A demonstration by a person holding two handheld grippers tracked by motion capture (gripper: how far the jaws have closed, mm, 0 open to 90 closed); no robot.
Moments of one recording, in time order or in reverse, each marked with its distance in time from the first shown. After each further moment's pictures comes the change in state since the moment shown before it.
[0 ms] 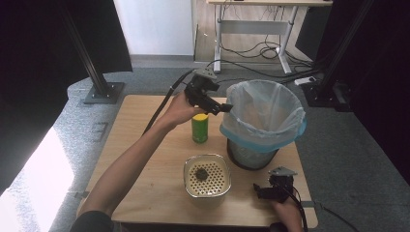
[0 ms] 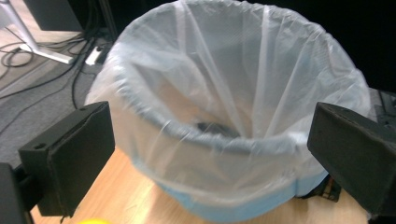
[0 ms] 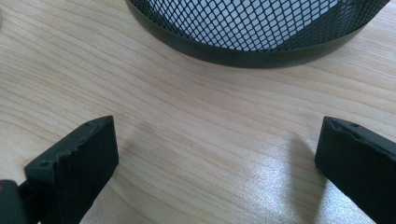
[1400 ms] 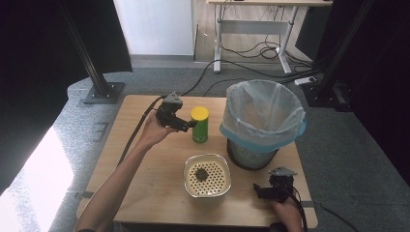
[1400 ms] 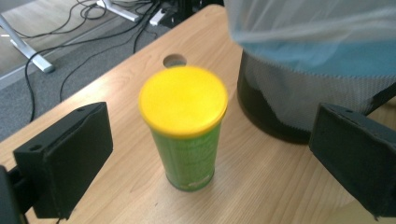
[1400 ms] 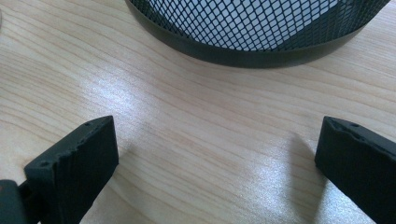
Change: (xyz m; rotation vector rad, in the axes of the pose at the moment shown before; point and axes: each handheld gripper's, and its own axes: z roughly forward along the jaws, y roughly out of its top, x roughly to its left) left arm 0.043 -0.137 -0.005 0.081 0.229 -0.119; right arm 0.000 0.000 0.000 -0.002 -0.001 0.001
